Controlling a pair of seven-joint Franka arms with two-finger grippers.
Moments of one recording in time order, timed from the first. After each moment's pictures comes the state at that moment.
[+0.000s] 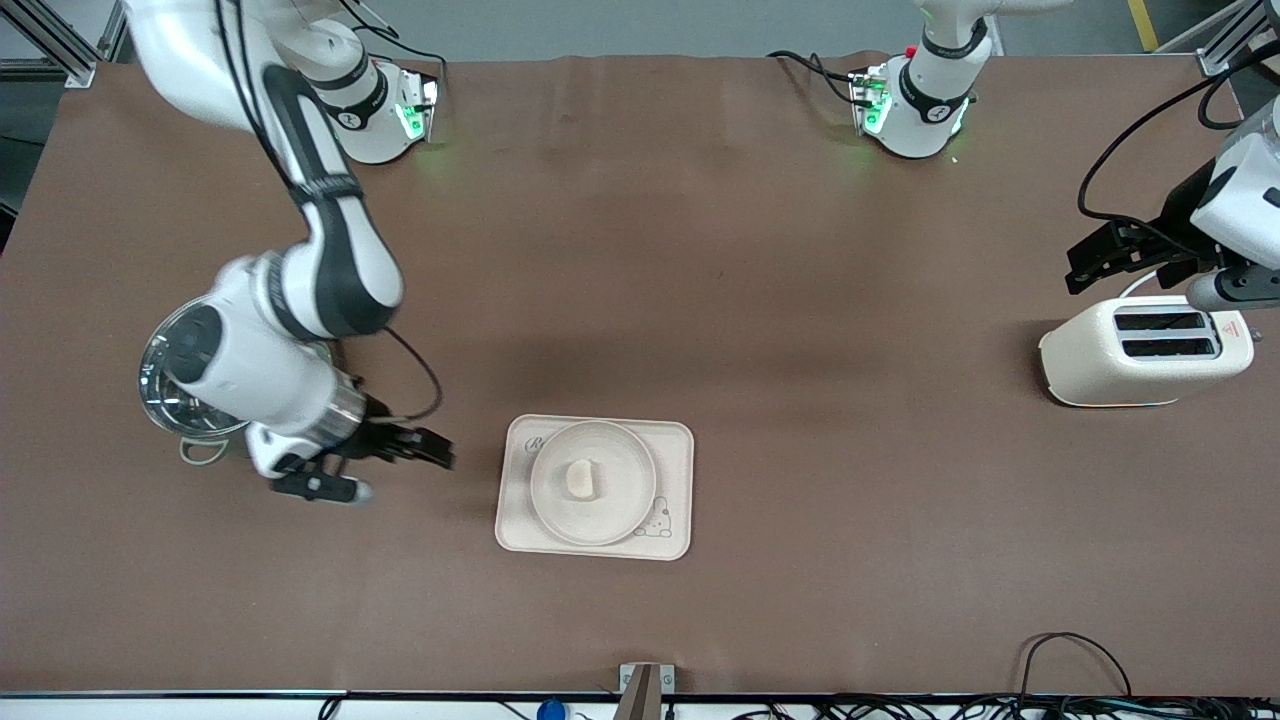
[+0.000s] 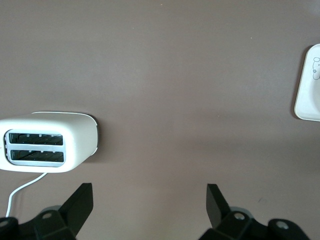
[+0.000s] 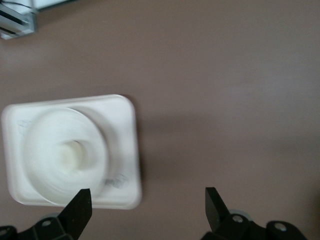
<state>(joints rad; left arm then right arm) -0.03 0.04 -0.08 -1.52 0.01 1.58 -0.15 0.43 0.42 -0.24 -1.60 0.26 2.12 0.19</state>
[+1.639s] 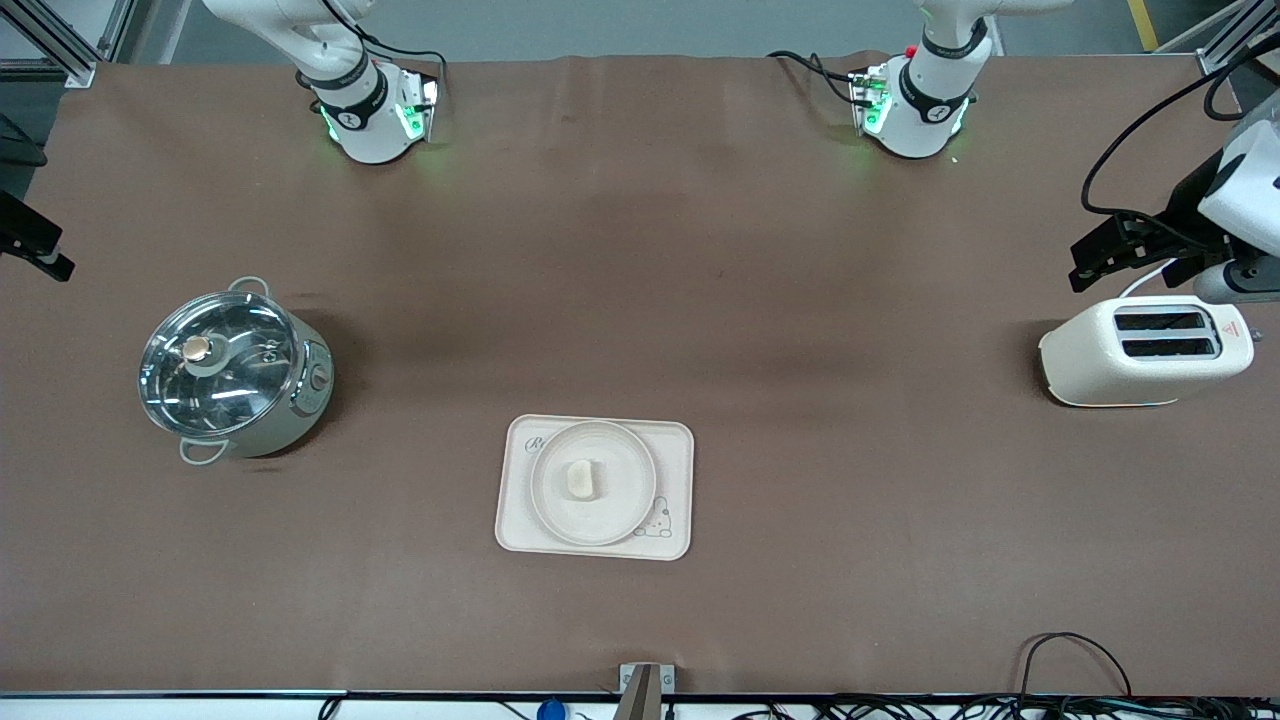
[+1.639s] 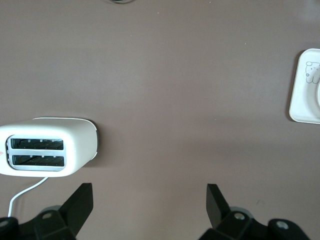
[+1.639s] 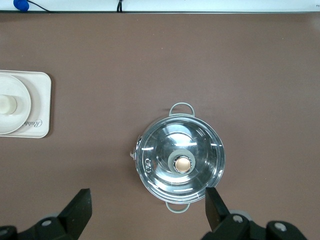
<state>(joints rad) -0.03 0.04 -0.08 -1.49 0.01 1.57 -0.14 0.03 0.00 -0.12 -1.46 -0.01 1.58 -0.09</state>
